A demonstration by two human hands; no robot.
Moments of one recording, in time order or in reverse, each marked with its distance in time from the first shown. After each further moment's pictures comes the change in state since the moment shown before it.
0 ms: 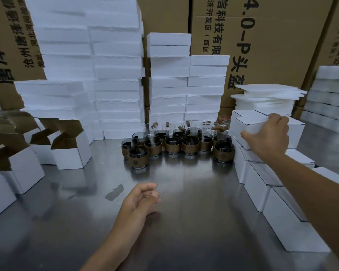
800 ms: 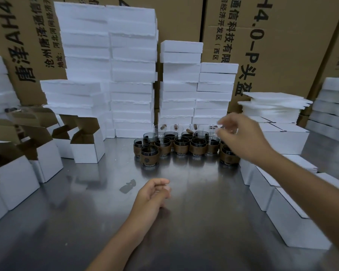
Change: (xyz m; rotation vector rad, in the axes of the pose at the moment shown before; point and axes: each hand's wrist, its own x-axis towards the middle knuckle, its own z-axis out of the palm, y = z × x) left_hand -0.009 0.014 0.001 0.059 -0.007 -0.015; right_hand -0.060 -0.084 -0.055 0.402 -0.361 -0.409
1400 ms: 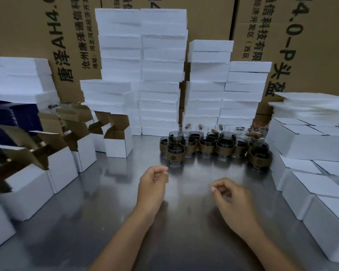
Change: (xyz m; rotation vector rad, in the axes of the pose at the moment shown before) left_hand 0.017 0.009 -0.039 0.084 0.343 0.065; right_hand -0.116 0.004 0.105 0.245 -0.090 0.076
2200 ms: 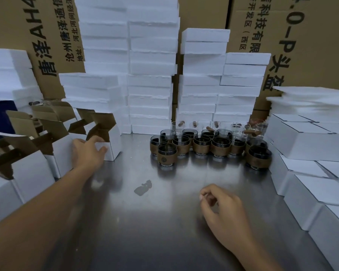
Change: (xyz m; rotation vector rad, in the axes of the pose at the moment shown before) left_hand 0.171 -0.020 -0.096 0.907 0.318 0.050; right_hand 0.006 0.002 0.009 -0.164 -0.054 -0.100
